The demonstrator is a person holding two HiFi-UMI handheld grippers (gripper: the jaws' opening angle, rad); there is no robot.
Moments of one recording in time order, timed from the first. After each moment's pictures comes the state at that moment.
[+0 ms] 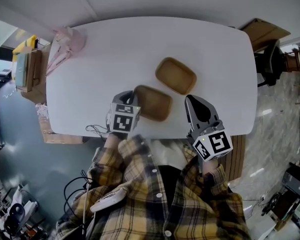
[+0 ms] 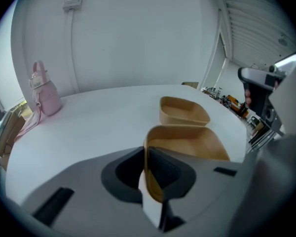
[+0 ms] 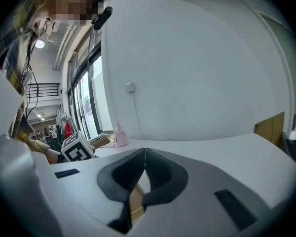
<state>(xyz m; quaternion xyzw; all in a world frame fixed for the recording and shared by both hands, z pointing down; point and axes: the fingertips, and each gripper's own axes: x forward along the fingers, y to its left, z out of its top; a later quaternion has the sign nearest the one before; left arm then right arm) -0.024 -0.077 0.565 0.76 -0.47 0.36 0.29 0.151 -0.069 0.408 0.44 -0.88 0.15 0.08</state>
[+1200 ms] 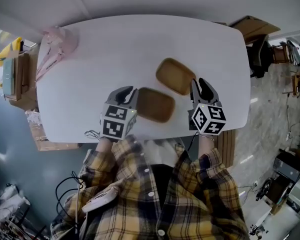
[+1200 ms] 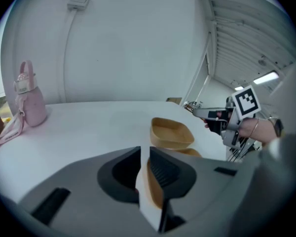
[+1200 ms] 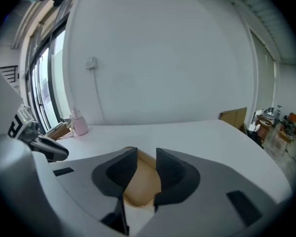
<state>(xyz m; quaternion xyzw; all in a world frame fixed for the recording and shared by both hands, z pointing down) -0.030 -0.105 0.520 0.83 -0.40 0.27 0.28 0.187 -0.142 0.480 0.60 -0.75 0.22 0.18</state>
